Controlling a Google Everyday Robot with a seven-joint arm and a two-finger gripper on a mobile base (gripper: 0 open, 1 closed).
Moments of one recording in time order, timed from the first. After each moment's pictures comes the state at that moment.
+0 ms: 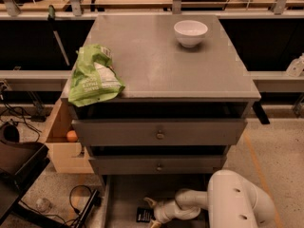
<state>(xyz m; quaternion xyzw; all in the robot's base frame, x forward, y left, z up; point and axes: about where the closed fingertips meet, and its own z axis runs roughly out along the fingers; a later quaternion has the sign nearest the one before) 0.457 0.029 0.101 -0.64 0.64 0.31 0.29</state>
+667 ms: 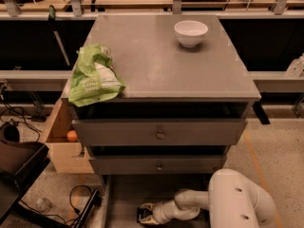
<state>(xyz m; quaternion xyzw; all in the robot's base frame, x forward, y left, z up) 0.458 0.029 0.109 -0.64 0.64 0.31 0.29</state>
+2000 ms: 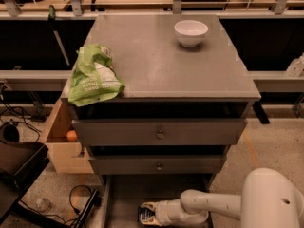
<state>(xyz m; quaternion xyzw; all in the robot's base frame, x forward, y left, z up) 0.443 0.024 0.207 -0.66 0.61 0.27 0.35</state>
